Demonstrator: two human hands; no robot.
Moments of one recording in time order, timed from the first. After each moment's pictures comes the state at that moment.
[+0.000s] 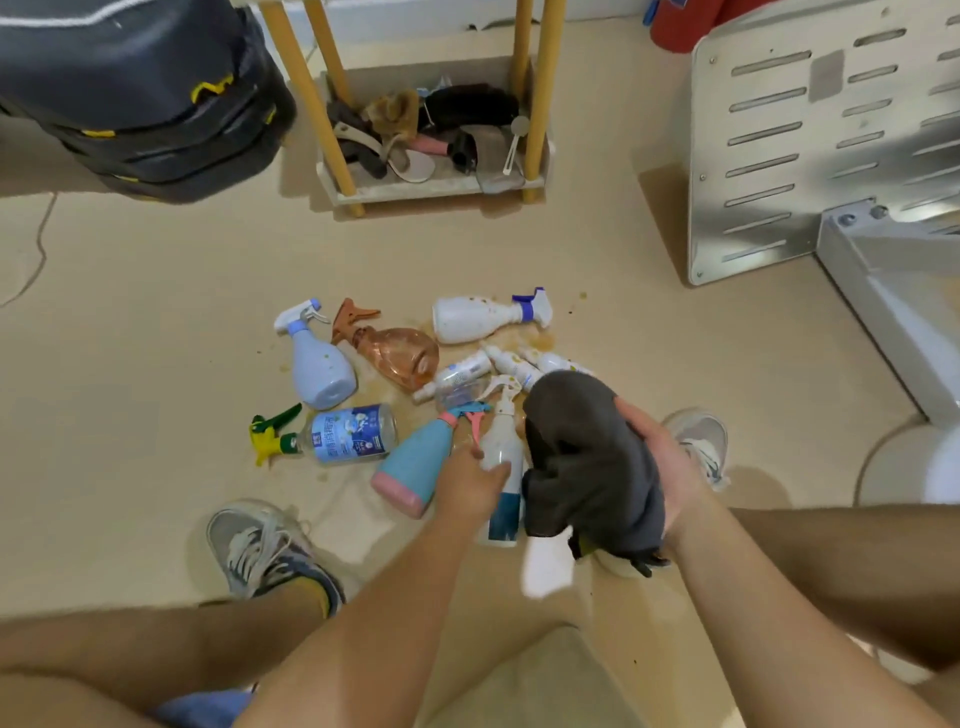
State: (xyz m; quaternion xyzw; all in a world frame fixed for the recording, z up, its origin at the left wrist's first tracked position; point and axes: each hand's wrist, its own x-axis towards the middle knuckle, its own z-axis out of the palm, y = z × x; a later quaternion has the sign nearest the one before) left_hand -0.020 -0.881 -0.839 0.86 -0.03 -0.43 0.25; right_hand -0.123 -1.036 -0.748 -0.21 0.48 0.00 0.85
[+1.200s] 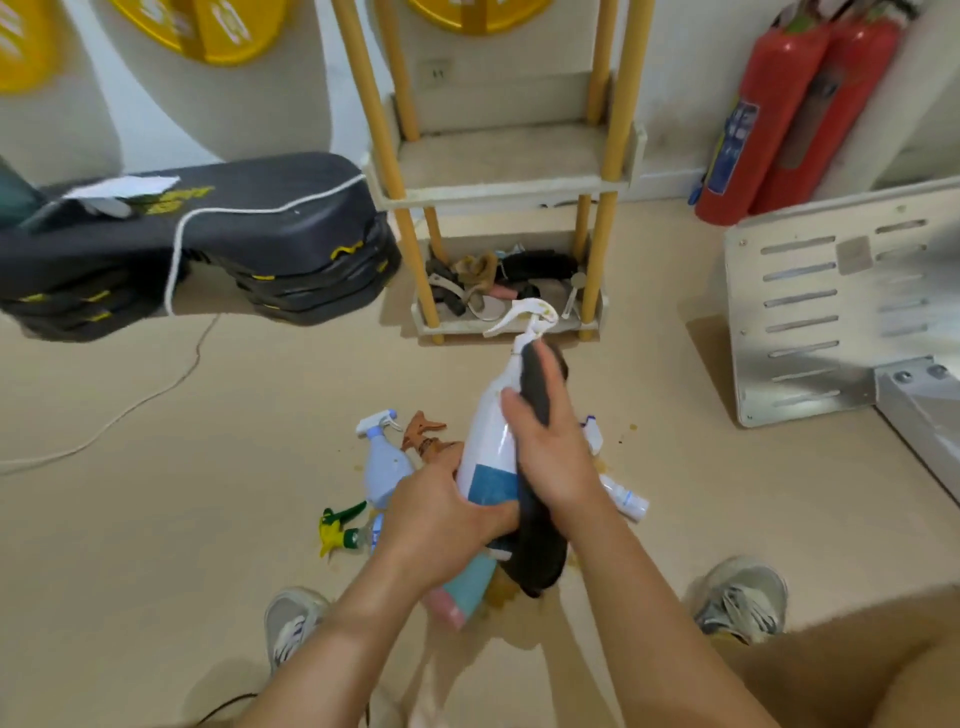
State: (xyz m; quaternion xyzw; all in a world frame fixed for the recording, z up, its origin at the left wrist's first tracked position) left_hand 0.025 -0.850 -0.635 0.89 -0.12 -0.24 0.36; right_hand 0.004 -0.982 -0.657 -0.66 0.22 -0.16 0.70
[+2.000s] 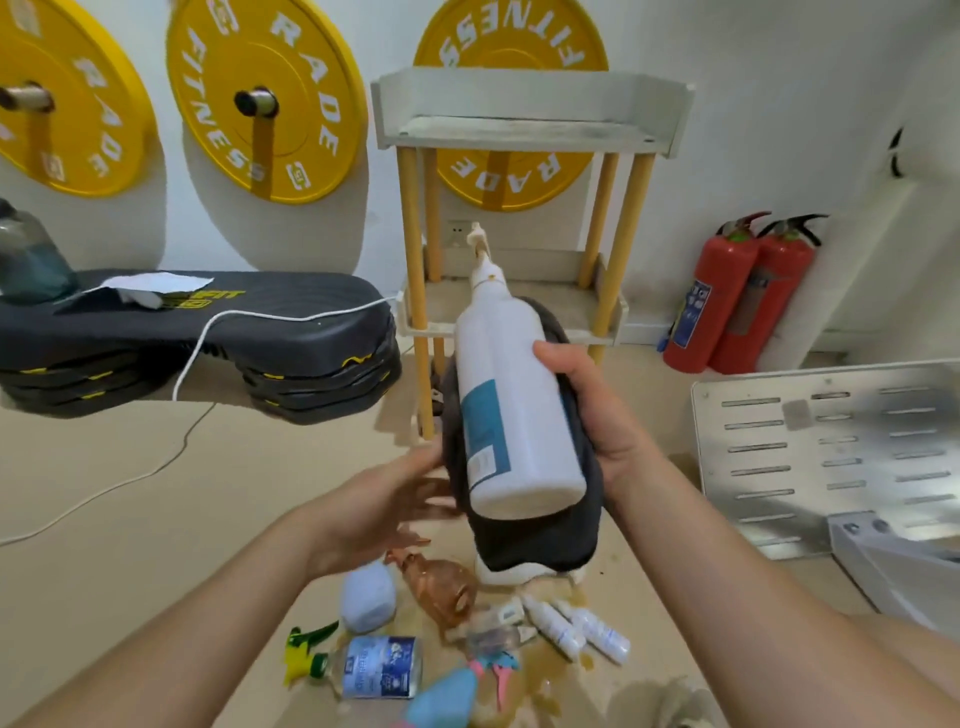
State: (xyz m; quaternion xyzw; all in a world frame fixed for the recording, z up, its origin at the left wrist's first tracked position) left_hand 0.121 -0.820 -0.547 0.65 -0.15 -0.47 0.58; right_hand 0.038 -1.016 -0.487 -0.44 0.10 0.07 0.89
